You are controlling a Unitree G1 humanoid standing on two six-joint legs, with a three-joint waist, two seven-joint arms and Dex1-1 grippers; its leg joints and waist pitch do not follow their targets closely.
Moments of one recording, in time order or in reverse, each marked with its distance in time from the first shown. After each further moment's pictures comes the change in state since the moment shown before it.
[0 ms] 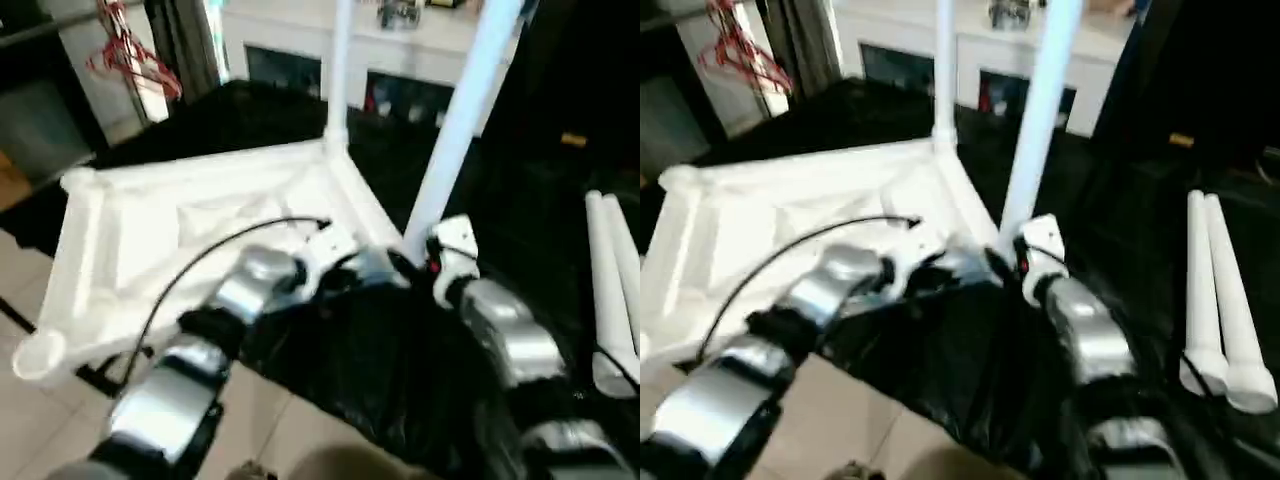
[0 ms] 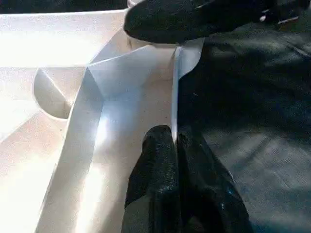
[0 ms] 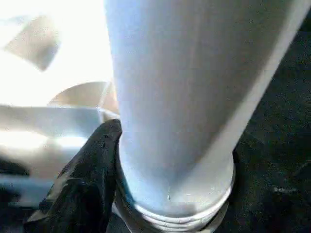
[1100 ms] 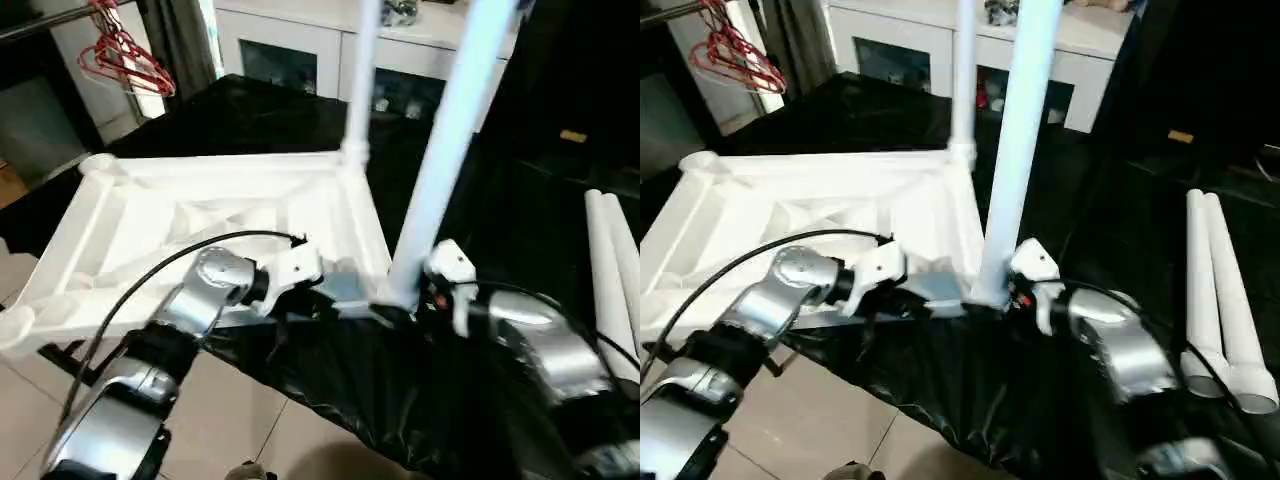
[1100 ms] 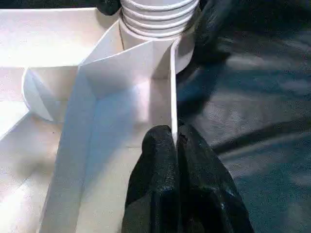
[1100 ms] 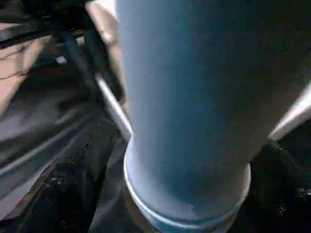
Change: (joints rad) left arm 0.181 0.230 -0.039 -0.312 -0.053 -0.054 -0.453; right arm 0.129 -0.283 0.169 -0.237 0.102 0.019 0.700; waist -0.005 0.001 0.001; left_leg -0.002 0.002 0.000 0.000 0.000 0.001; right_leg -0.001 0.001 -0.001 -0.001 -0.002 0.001
